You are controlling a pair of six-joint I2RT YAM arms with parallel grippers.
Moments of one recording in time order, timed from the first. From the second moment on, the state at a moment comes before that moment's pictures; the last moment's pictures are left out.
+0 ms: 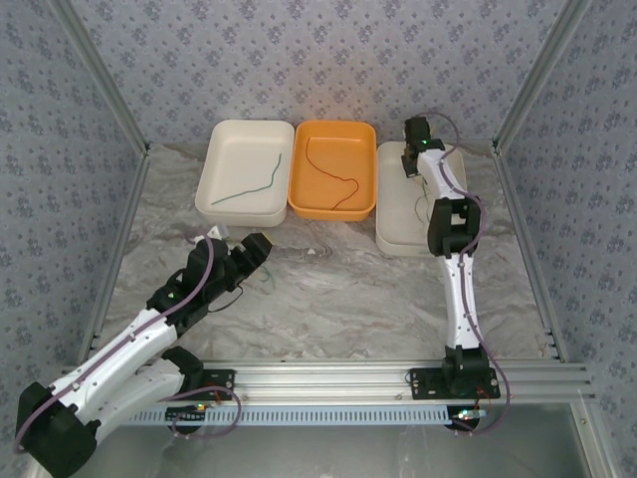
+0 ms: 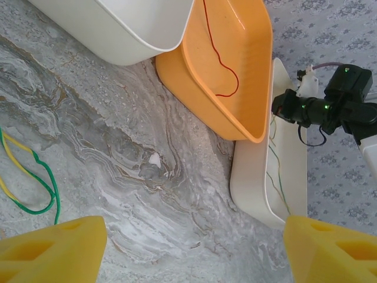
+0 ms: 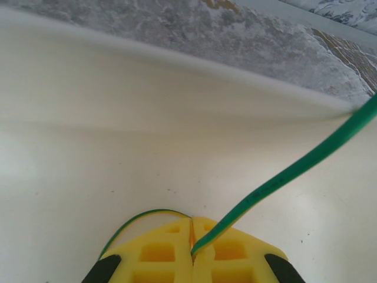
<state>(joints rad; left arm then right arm) -0.61 0.81 0.55 -0.22 -0.06 -1.15 0.08 2.70 2.51 -0.80 0.39 -0.17</state>
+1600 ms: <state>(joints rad) -0.61 0.73 0.56 -0.32 -0.06 -1.15 0.01 2.26 2.28 -0.81 0.19 0.09</state>
